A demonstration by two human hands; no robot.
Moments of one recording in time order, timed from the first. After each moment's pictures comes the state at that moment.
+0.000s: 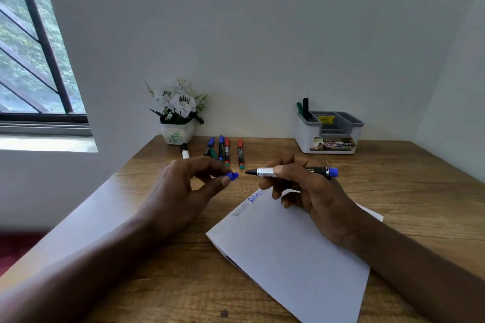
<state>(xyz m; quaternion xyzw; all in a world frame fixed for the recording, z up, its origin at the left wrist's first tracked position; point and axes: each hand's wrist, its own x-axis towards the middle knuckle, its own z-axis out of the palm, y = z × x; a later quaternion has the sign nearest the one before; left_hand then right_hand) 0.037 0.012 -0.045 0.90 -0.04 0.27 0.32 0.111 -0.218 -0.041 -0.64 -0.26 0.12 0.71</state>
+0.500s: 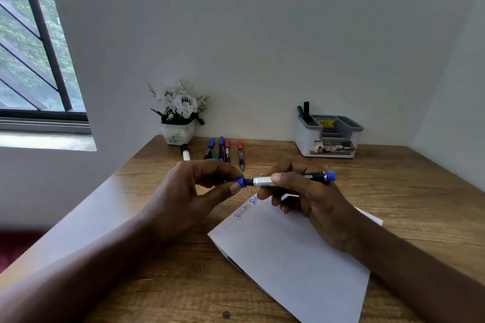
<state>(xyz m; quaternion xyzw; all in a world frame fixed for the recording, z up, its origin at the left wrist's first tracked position) 0.036 0.011 -0.045 0.87 -0.14 0.24 0.40 0.103 -0.218 -0.037 -0.65 -0.29 0.13 0.69</state>
